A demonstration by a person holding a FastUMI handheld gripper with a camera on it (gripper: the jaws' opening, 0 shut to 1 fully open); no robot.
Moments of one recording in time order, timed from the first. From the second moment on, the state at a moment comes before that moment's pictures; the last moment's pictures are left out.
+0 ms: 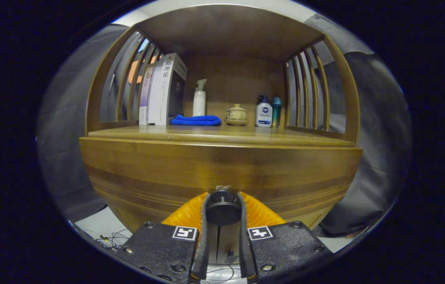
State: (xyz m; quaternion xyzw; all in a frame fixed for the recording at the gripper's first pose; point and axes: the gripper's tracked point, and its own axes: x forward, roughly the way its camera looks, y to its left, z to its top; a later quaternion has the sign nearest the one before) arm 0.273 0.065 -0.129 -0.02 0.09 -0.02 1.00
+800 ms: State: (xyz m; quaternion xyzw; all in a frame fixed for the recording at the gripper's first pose) arm 0.200 0.070 -0.133 -0.02 0.10 0.00 0.99
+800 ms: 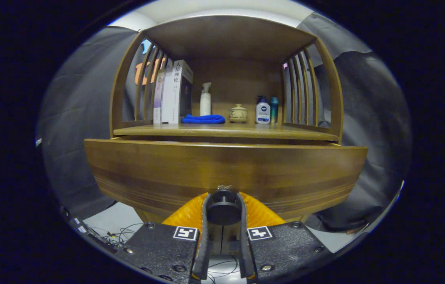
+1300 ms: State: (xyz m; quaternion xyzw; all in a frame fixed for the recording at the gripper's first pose) arm 0.151 0.071 -0.138 -0.02 0.10 0.00 0.99
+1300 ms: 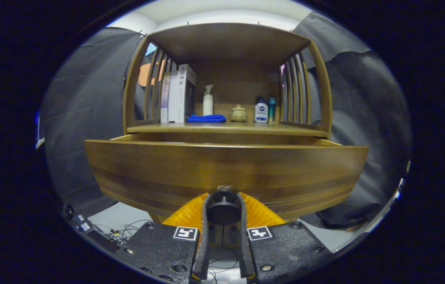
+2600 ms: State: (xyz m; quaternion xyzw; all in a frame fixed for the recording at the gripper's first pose) arm 0.102 0.042 0.044 0.02 -0.05 0.02 1.00
